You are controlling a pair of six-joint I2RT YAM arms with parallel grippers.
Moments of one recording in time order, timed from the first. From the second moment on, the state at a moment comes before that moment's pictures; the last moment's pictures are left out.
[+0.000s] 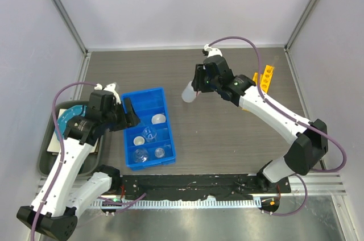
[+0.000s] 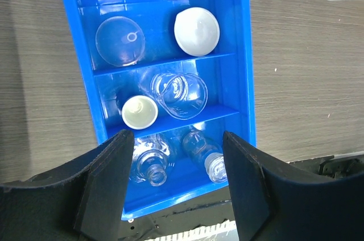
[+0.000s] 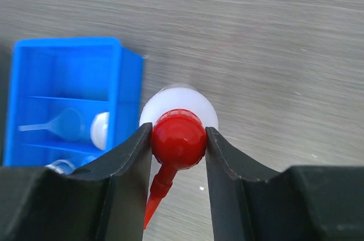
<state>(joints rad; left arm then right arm) -0.31 0.85 1.01 -0.99 0.05 -0.50 0.67 1.48 1.35 -0.51 0.22 0.45</state>
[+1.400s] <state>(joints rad) -0.31 0.69 1.14 -1.12 0.17 -0.50 0.84 1.98 1.36 0.32 -0.17 0.97</state>
